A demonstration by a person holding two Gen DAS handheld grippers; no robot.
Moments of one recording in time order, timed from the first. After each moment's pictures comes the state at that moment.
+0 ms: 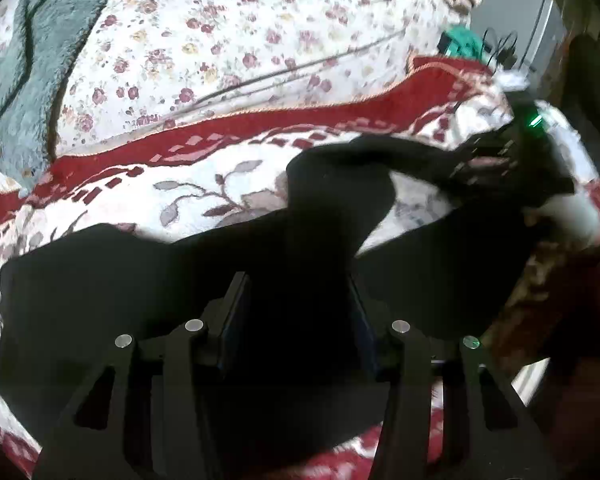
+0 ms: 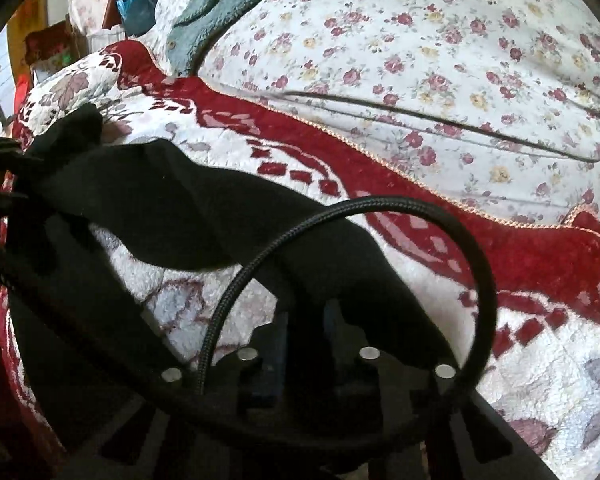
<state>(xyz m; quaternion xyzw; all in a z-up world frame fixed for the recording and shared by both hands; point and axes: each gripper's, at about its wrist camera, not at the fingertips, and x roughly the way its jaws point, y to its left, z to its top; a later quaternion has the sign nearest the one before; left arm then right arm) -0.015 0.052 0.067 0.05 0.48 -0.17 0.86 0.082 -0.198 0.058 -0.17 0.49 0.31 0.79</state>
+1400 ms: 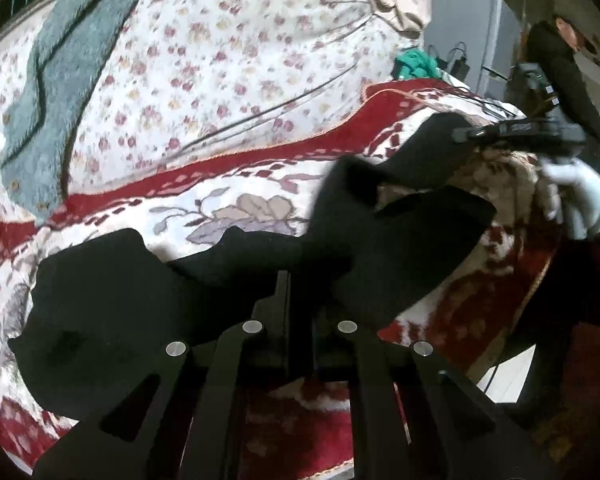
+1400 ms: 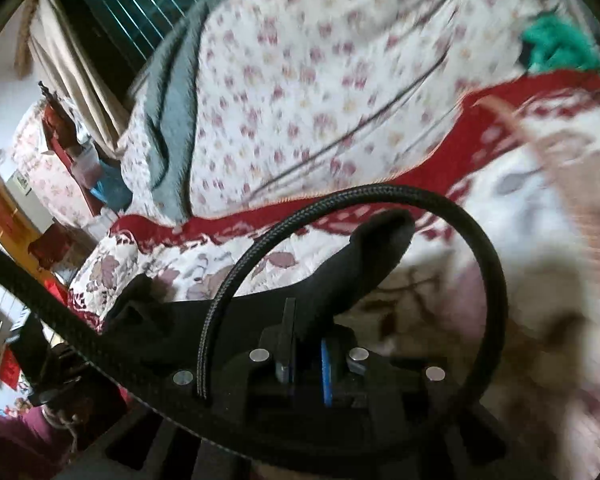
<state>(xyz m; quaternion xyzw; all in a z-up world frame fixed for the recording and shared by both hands) -0.114 0.039 0.099 0.07 0.38 -0.21 0.90 0.022 -0.330 0.137 0.17 0.47 0.25 0.83</state>
